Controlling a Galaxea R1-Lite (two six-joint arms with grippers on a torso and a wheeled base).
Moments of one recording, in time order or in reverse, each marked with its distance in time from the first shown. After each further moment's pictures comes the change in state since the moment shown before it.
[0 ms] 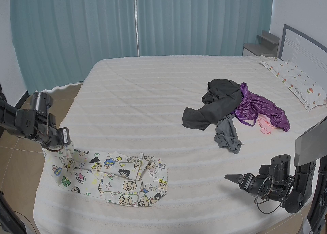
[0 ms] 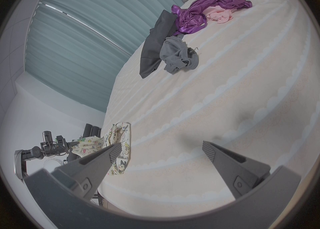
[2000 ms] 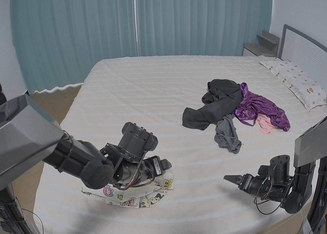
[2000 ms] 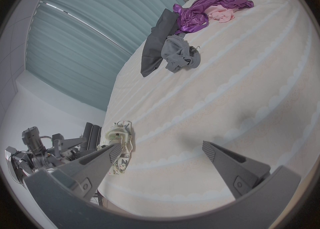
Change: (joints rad) left arm -0.720 0.138 0.063 -0.277 0.064 -0.620; right arm 0.012 0.000 0.000 0.000 -0.001 -0.001
